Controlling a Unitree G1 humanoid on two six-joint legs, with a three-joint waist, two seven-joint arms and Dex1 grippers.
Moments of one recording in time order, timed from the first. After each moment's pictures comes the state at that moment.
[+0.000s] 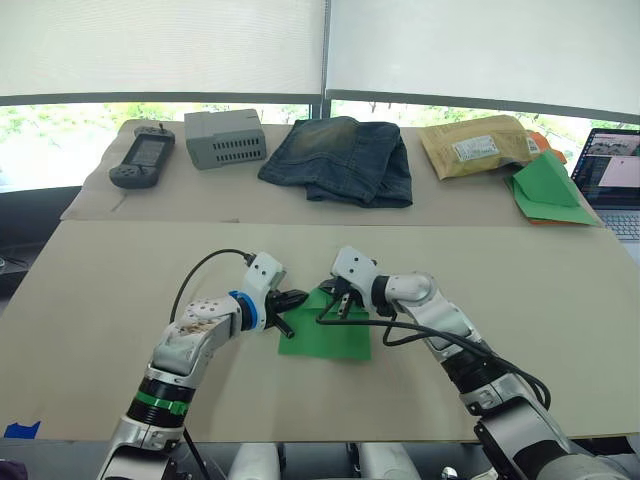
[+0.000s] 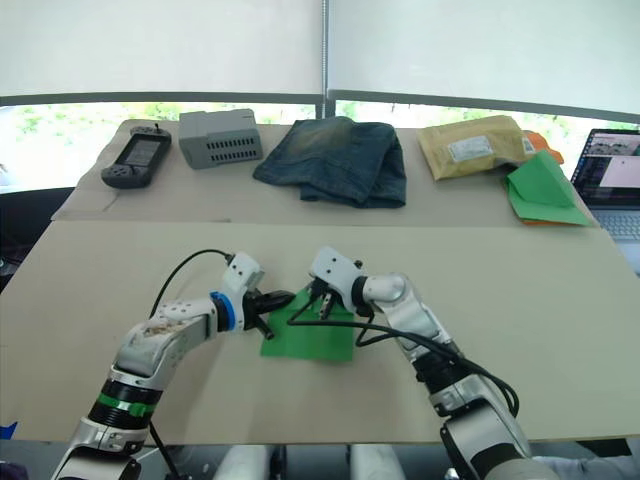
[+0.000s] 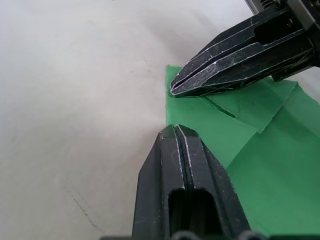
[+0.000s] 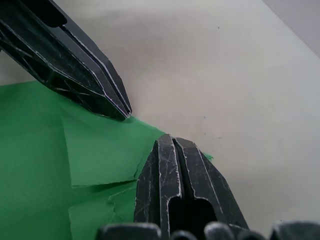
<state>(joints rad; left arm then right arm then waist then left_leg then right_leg) -0.33 0.40 -0.14 -0.10 -0.32 0.73 -0.65 -0.57 -0.31 0.38 0.17 -0.07 0.36 0.78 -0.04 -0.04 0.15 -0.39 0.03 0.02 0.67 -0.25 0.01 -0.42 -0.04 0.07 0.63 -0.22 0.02</state>
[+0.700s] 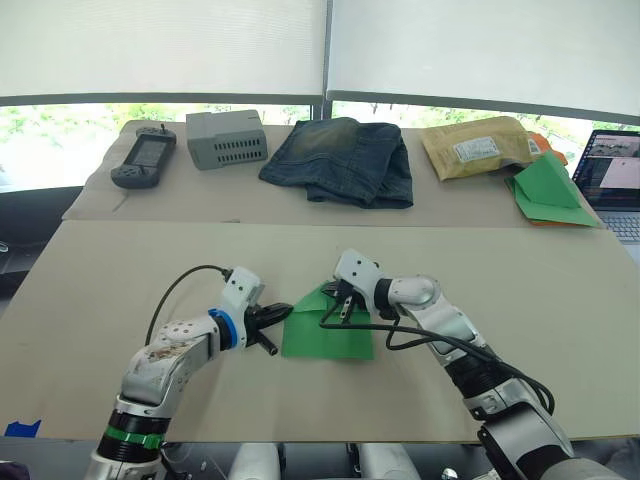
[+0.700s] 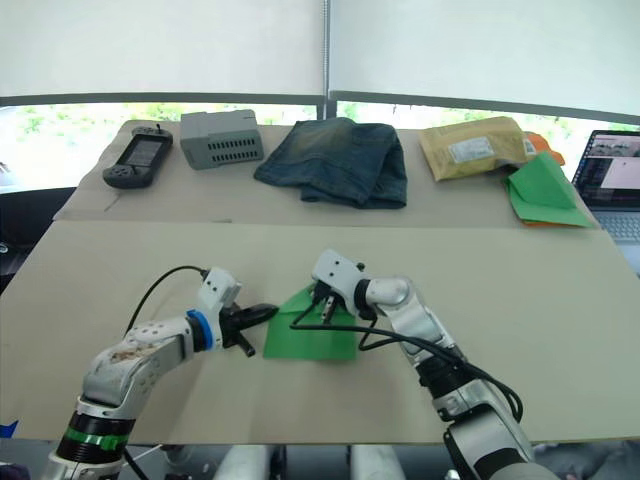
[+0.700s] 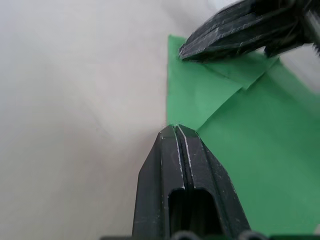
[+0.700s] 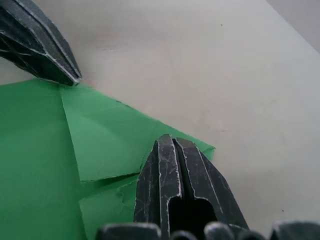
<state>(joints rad) -0.22 0.42 -0.04 -0.26 -0.43 0.76 -0.67 -0.54 -0.33 0.38 0.13 -0.07 0.37 0.79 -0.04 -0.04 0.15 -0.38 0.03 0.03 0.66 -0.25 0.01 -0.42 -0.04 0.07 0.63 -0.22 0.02</state>
